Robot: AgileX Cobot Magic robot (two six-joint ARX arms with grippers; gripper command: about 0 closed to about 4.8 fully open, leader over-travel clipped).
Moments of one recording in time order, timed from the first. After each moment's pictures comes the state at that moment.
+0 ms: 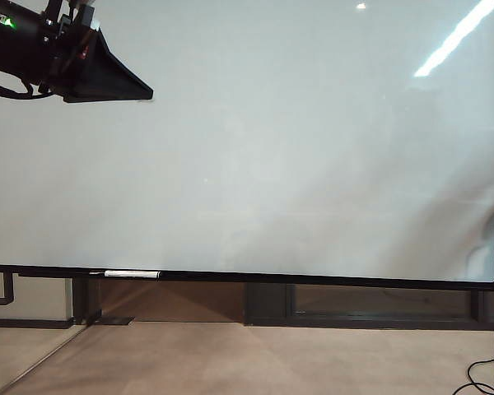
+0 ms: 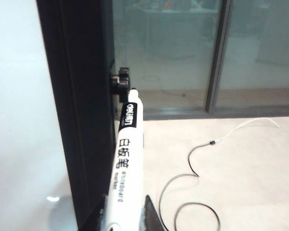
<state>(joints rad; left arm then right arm) -0.21 1.29 0.75 0.29 0.69 0.16 -0.37 2.07 1.03 1.07 -0.22 -0.01</state>
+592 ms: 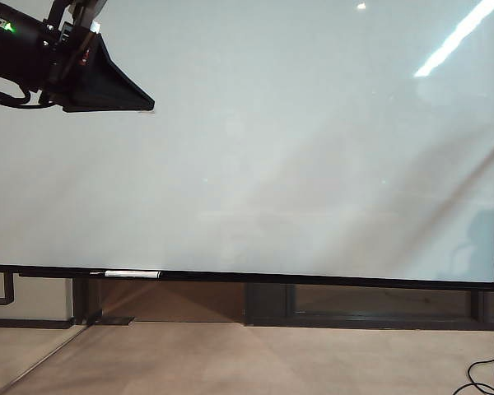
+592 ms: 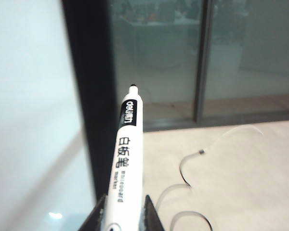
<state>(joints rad) -0.22 1.29 0.75 0.23 0.69 0.14 -0.37 1.66 0.83 0.91 -0.18 0.03</state>
